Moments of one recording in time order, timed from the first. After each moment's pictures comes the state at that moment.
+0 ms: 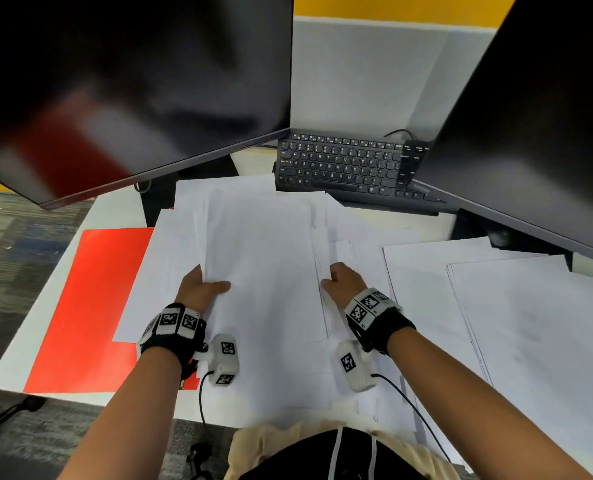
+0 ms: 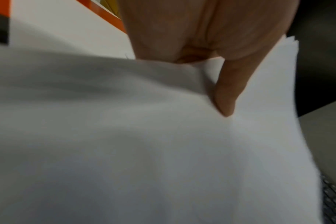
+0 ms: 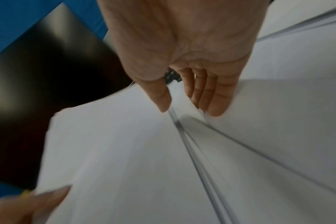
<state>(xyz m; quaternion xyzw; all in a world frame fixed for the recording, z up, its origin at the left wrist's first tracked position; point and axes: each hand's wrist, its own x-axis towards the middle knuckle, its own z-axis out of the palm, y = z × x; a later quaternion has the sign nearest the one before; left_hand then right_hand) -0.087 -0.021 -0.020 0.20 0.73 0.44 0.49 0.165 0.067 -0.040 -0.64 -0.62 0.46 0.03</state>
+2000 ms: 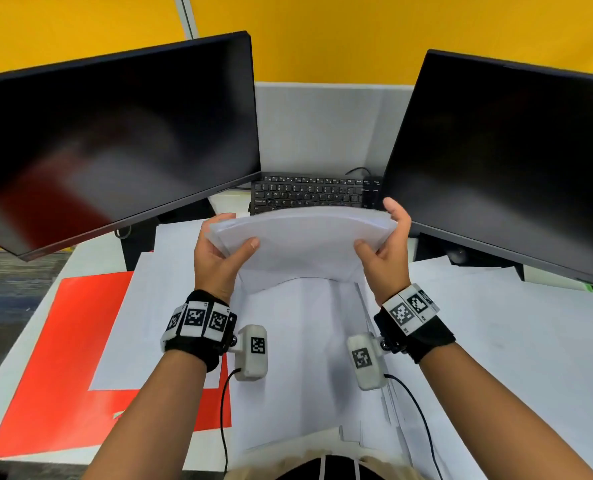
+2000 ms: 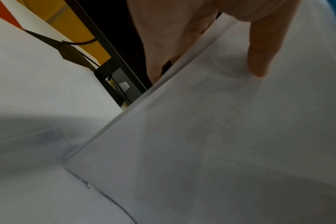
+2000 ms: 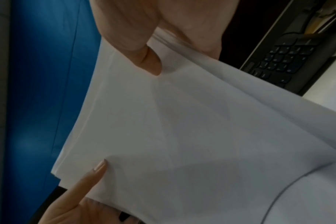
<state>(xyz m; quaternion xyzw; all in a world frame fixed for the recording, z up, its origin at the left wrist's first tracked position) -0.002 0.034 0.083 0.37 0.52 0.66 0.40 0.228 0.074 0.083 -0.44 -0.54 0.43 0.57</state>
